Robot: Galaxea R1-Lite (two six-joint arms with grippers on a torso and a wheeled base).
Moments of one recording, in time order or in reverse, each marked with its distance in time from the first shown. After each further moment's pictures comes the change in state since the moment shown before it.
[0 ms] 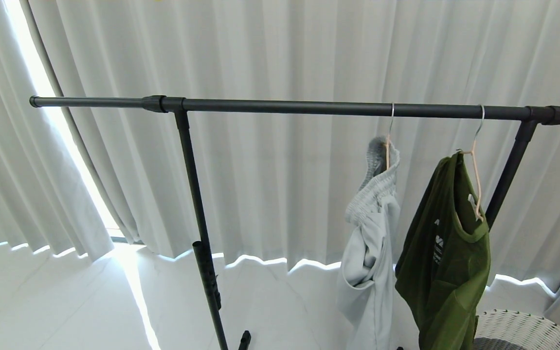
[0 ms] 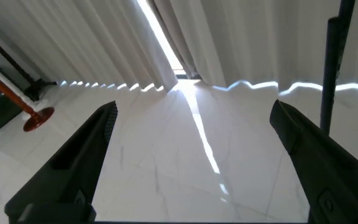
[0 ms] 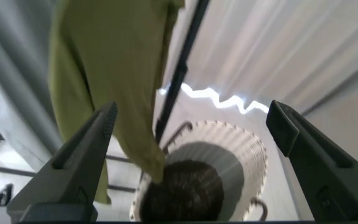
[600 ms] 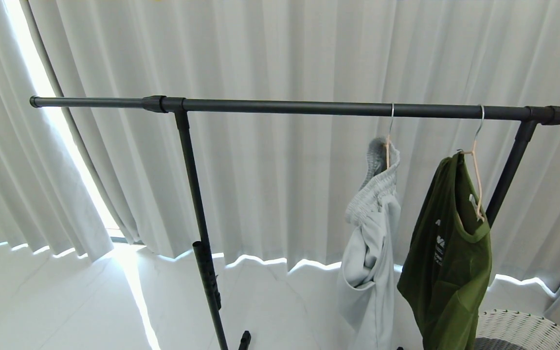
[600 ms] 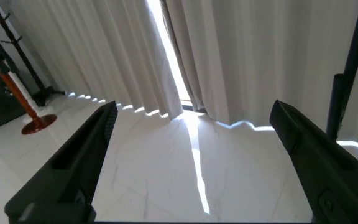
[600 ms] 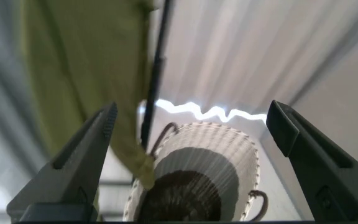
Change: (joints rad) left arm 0.034 -0.159 0.003 -0.001 0.005 -0.021; right arm -0.001 -0.369 0.181 0.004 -0.190 0.096
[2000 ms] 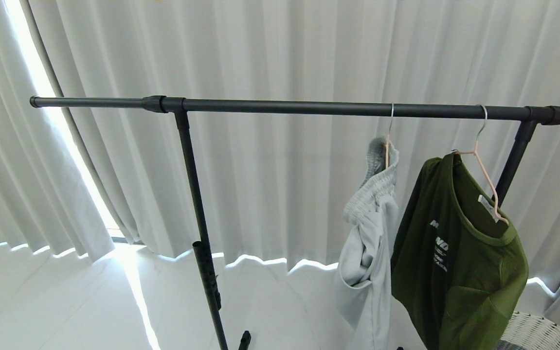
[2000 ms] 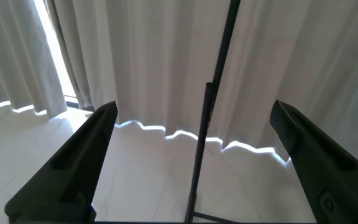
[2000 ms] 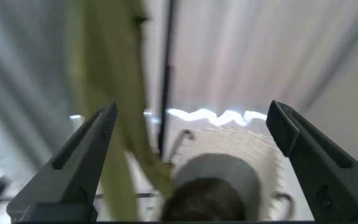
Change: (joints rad) left arm -0.001 -0.003 0.009 0.048 -0.368 -0.388; right arm 0.009 -0.021 0.013 0.000 0.138 0.069
